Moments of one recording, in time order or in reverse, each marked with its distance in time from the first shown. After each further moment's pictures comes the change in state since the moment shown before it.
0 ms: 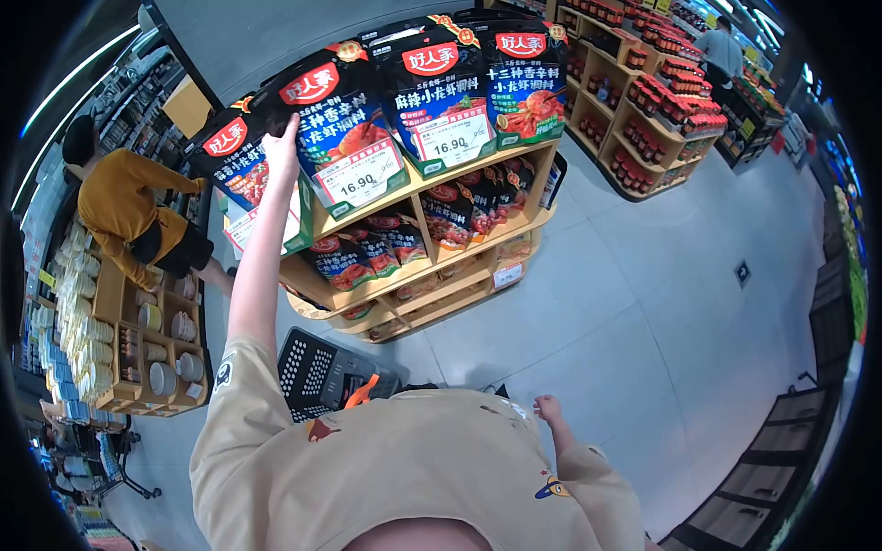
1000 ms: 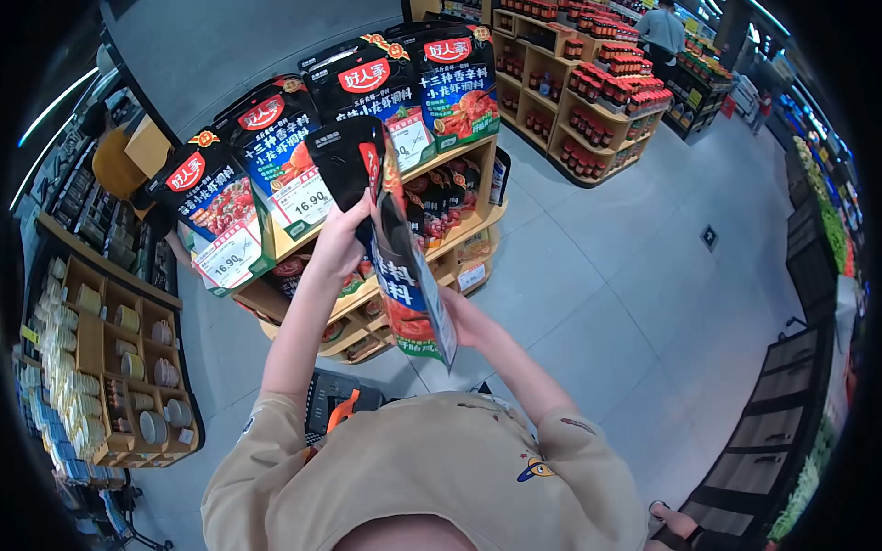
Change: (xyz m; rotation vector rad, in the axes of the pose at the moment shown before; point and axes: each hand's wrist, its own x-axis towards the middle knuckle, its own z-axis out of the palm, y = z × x) left_hand -0.184 0.126 0.096 -0.710 -0.552 -0.607; right_hand -0.161 -0.305 0.074 0.684 -1.237 -0.346
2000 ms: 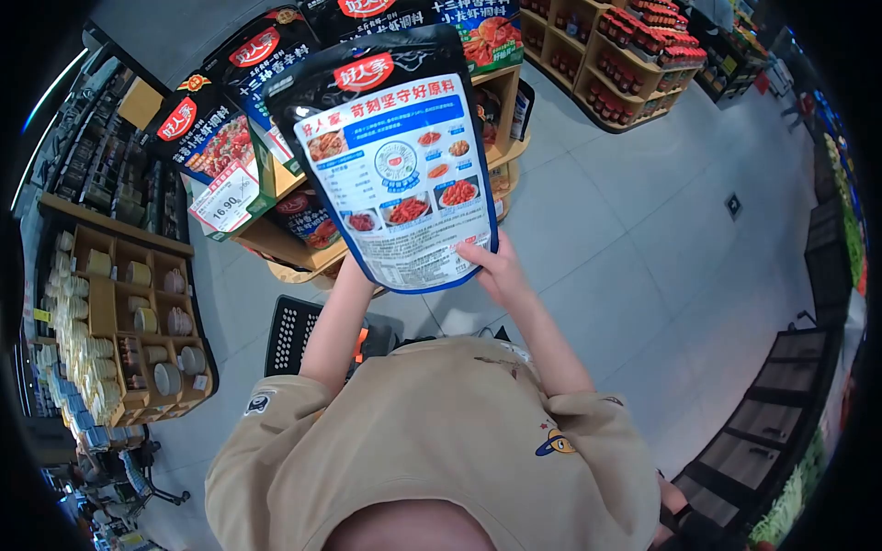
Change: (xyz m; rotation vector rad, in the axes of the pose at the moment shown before) left_hand -0.045 -0.075 -0.037 -0.437 0.095 -0.374; right_hand -0.049 -0.008 0.058 -0.320 0.389 -0.502
